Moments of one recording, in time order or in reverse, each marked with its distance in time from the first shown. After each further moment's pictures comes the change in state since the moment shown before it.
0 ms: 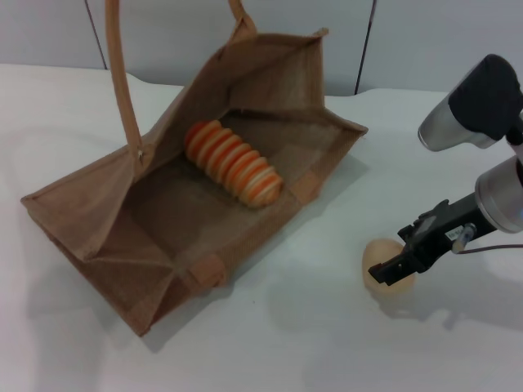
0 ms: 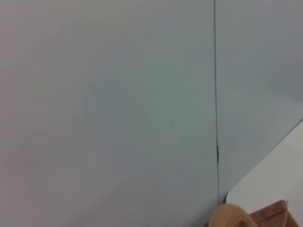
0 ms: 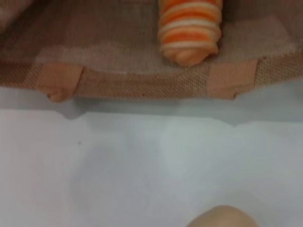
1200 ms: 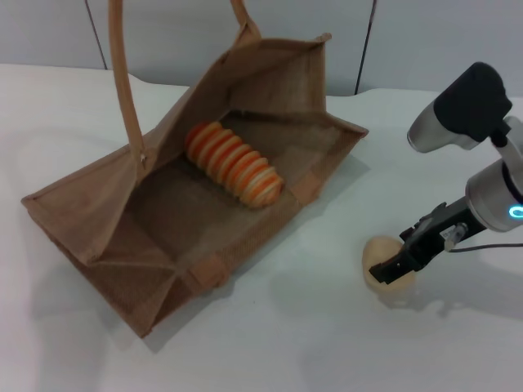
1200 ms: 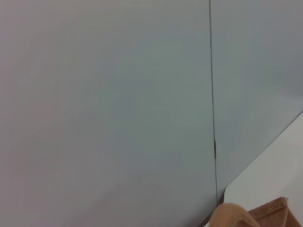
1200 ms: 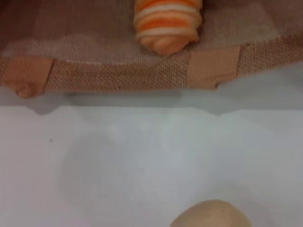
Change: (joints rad) left arm 0.001 0.000 0.021 -0.003 0.003 0.004 0.001; right arm 0.069 -0.004 -0.005 0.162 -0.015 -0.079 0.001
